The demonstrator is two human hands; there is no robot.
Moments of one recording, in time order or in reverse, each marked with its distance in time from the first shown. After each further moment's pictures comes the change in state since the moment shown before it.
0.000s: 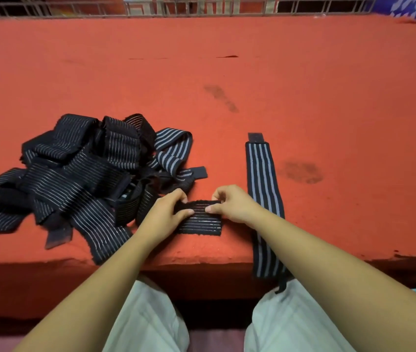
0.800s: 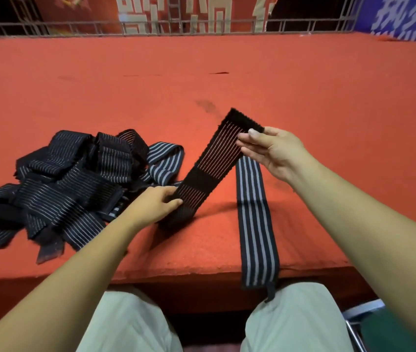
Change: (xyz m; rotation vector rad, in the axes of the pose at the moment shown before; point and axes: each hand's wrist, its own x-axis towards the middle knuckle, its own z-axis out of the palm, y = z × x) left_hand 0.034 0.038 -0.043 0.133 -0.158 -0.007; right_hand -0.012 -0.035 -0.142 1.068 0.287 -0.091
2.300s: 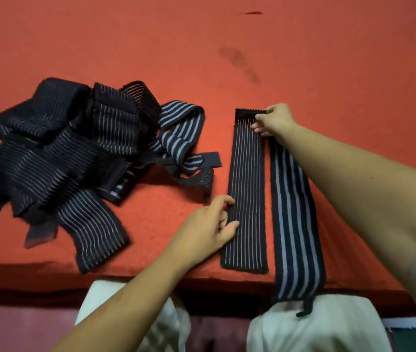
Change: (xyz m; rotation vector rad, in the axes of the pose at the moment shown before) left_hand -0.015 0.002 0.107 -0.241 0.066 0.143; right_hand 0.196 0.118 -0.006 -0.781 0.156 0.136
